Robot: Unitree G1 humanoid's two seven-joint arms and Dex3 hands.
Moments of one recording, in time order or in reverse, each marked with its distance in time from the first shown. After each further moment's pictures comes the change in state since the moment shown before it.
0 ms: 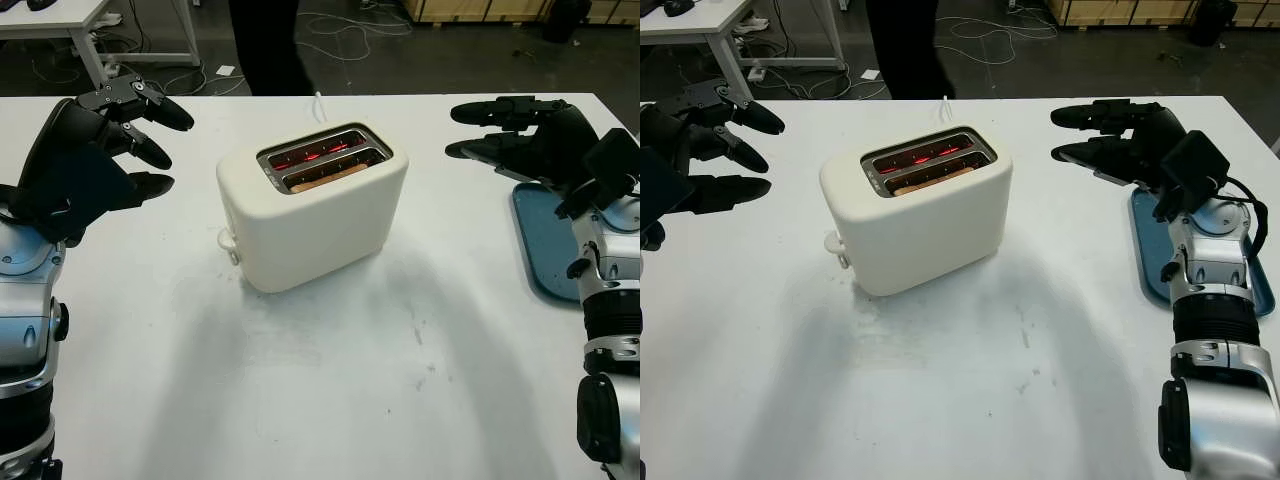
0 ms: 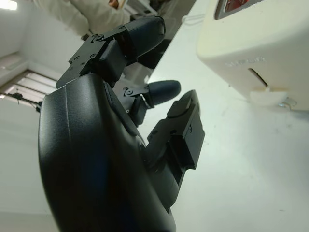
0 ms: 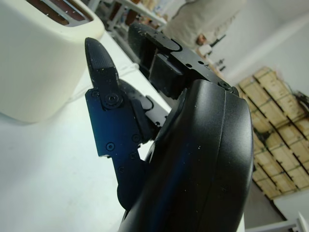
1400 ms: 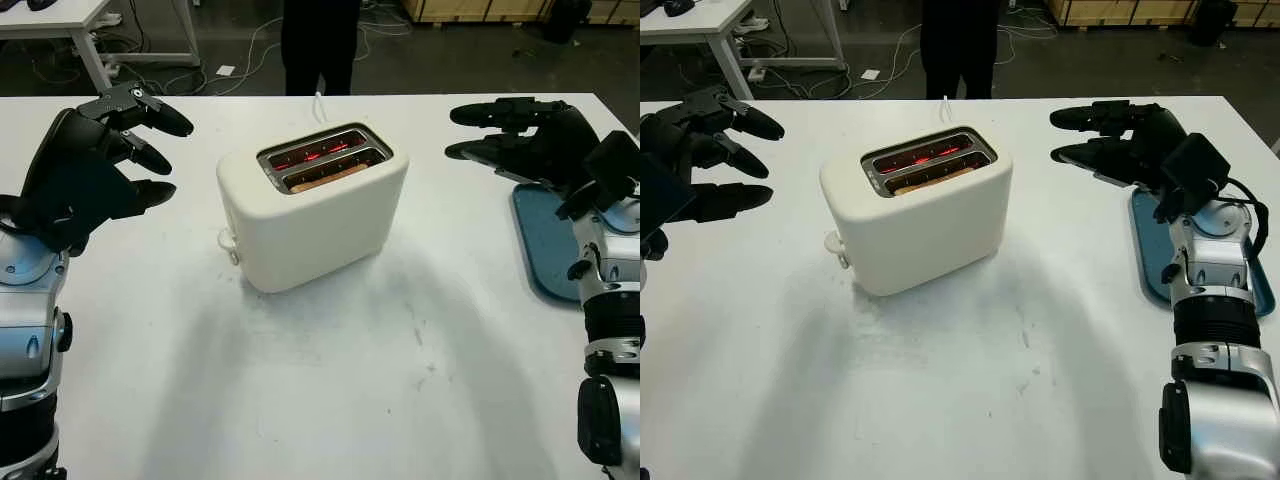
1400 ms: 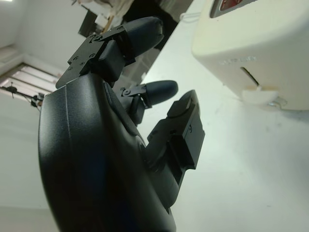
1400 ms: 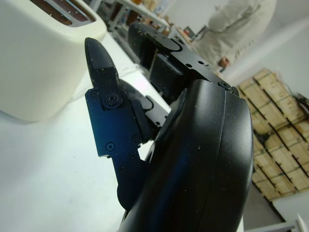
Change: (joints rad) left arm 0.030 -0.022 0.001 -0.051 0.002 0.061 0.014; right arm 0.015 -0.001 0.000 -0.015 -0.001 -0.001 0.001
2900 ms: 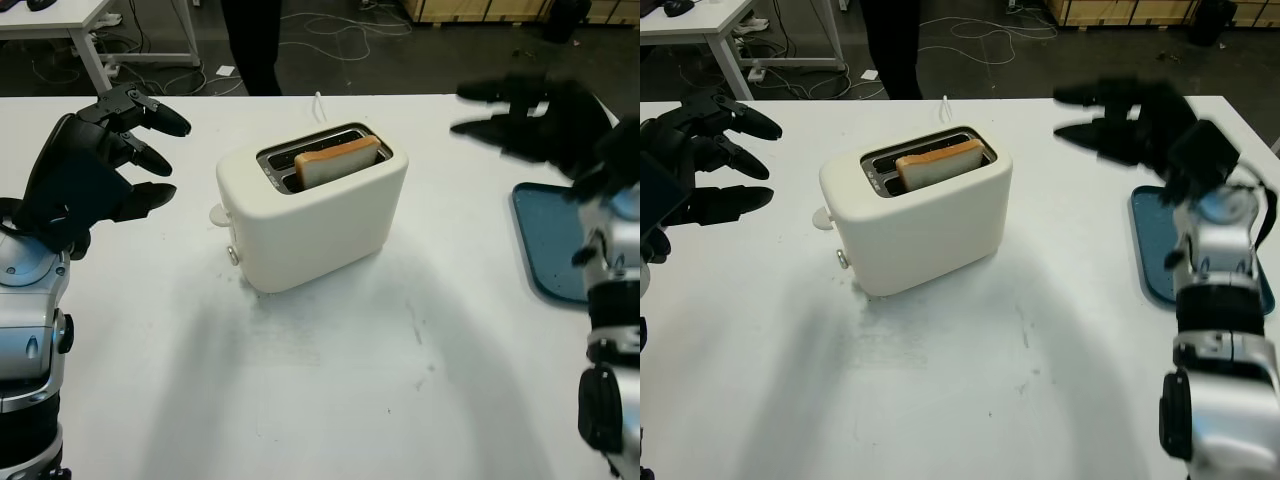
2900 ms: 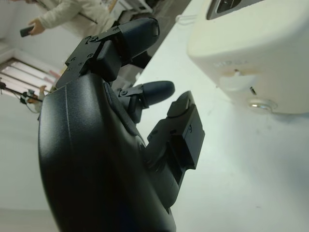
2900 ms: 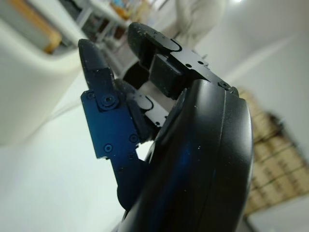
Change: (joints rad) left arm 0.004 -0.019 0.008 0.002 -0.032 0.016 0.000; right arm -0.183 -0.031 0.036 -0.052 -0.045 -0.027 -0.023
